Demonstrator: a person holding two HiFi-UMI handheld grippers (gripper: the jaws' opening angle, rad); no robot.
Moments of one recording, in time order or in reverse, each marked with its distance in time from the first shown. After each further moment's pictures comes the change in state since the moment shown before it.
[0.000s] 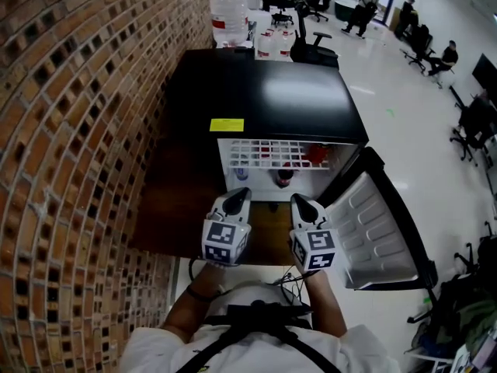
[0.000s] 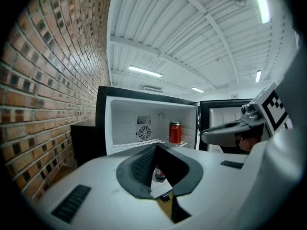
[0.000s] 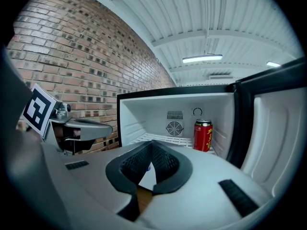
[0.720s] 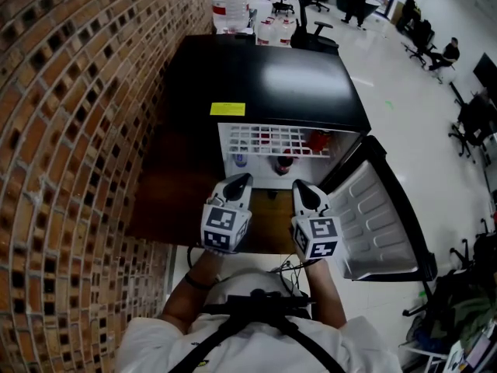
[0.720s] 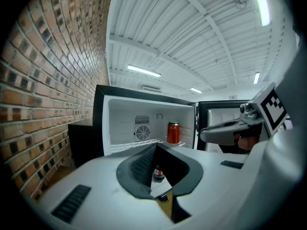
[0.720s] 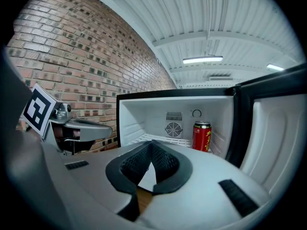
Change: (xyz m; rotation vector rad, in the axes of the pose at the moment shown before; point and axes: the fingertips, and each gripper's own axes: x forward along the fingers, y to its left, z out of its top) left arm 0.003 -0.001 -0.001 -0.003 0.002 -0.023; right arm 0.001 -0.002 0.004 -0.015 -0.001 -0.008
